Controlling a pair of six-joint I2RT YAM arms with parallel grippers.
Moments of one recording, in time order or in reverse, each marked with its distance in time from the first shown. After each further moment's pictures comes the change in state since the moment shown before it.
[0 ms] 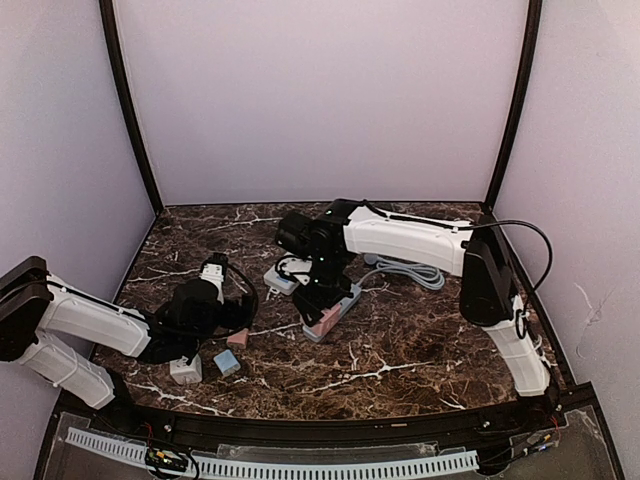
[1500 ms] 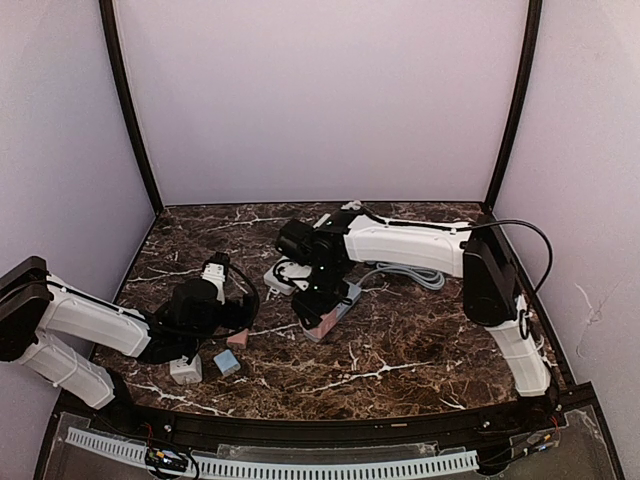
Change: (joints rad) left arm 0.000 0.000 0.000 0.017 0.025 0.027; right arm 0.000 -0.006 -0.117 0.133 0.027 -0.039
